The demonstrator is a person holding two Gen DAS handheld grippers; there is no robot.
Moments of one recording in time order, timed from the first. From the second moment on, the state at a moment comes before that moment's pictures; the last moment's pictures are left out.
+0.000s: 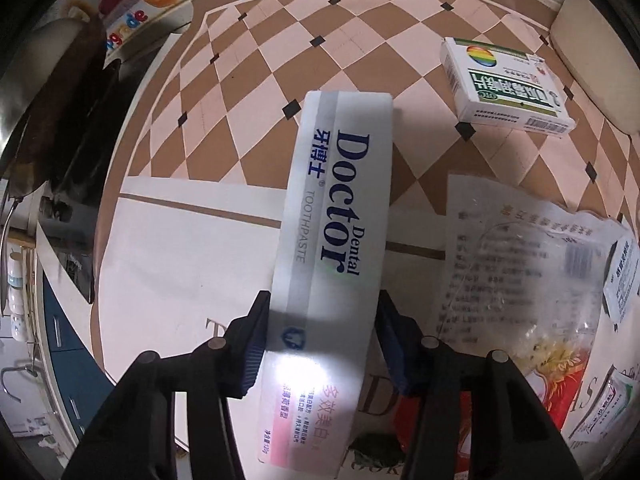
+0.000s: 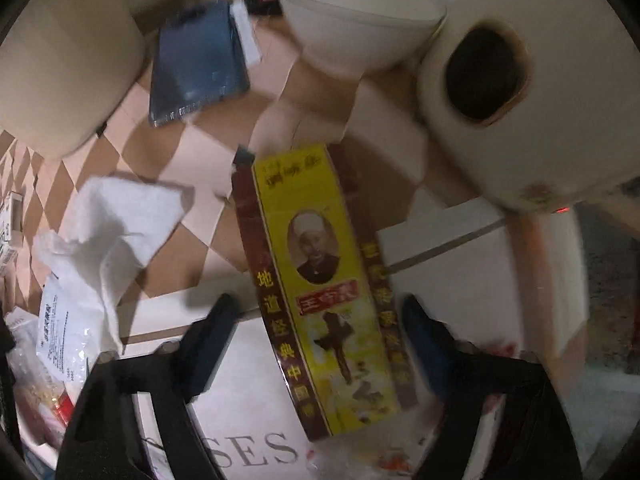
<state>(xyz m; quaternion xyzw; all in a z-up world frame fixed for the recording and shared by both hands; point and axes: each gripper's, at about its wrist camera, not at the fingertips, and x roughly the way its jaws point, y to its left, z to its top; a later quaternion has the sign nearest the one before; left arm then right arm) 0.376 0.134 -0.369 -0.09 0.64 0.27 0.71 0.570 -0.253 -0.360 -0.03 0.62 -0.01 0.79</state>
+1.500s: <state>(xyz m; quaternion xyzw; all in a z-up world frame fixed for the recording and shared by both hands) 0.081 0.029 -0.663 -0.20 0.77 0.06 0.60 0.053 -0.239 -0.638 0.07 0.74 0.13 0.66</state>
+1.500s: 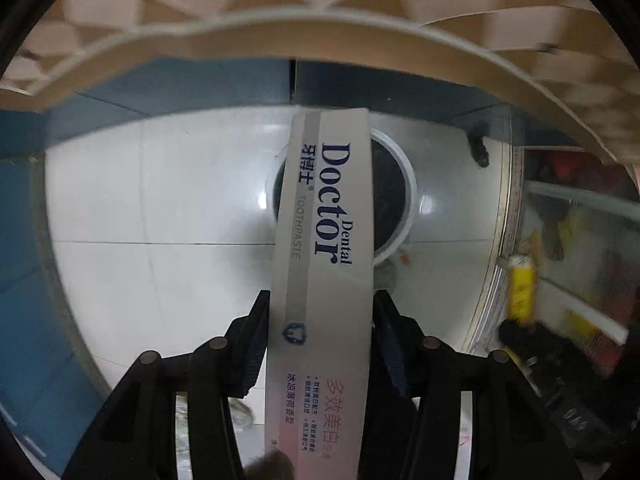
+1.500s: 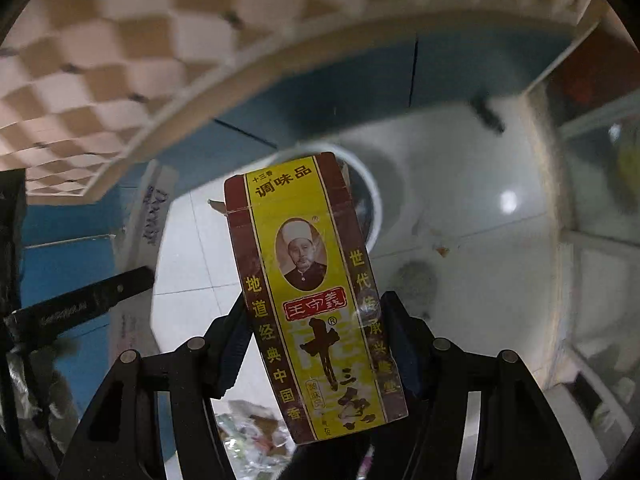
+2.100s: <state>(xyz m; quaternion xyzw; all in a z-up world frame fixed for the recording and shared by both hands) 0.041 0.024 -0.595 -0.11 0.71 0.18 0.68 0.085 -0.236 -0.677 0.04 0.73 0.12 0.67</state>
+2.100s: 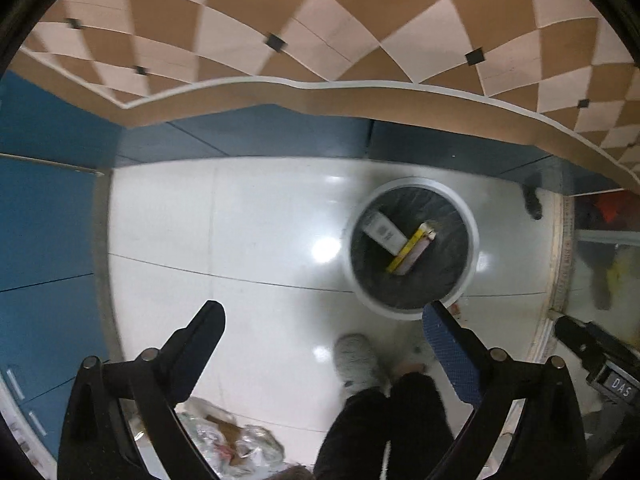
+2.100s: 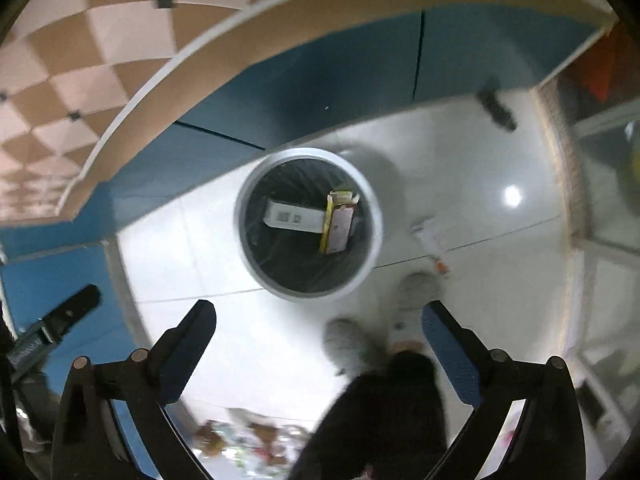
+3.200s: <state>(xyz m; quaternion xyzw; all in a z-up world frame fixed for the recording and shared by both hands) -0.065 -0.040 -0.290 -0.11 0.61 0.13 0.77 -0.049 -0.241 -0.271 -0.06 0.60 0.14 0.78</state>
